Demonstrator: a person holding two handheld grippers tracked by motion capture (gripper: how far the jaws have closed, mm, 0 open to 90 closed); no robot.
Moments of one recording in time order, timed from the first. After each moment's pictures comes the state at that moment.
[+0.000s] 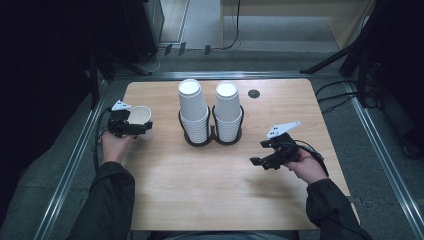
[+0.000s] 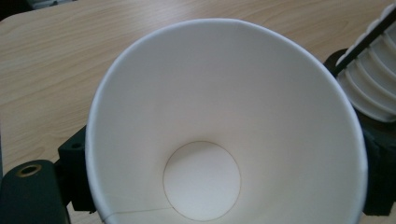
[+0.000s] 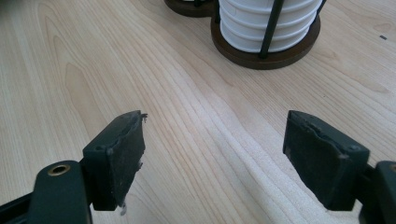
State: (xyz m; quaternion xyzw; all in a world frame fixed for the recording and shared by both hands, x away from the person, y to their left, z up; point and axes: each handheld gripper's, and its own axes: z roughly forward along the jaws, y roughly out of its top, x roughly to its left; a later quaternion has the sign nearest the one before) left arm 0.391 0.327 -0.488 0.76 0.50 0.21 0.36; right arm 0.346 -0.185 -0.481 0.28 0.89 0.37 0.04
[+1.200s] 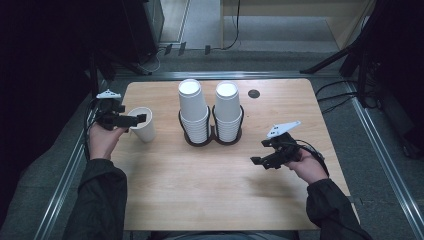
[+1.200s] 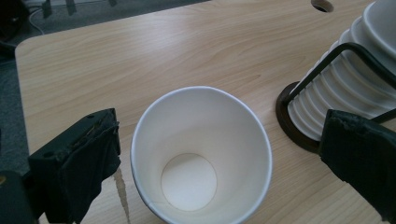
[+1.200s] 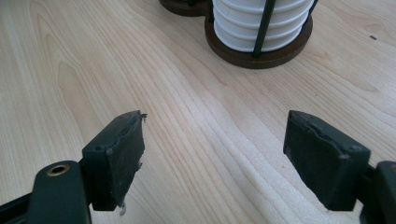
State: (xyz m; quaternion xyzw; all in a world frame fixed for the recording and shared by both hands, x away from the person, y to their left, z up) left arm 0.377 0.332 -0.424 0.75 0.52 0.18 0.38; right arm 0.347 -0.186 -0.480 0.28 0.89 0.37 0.05
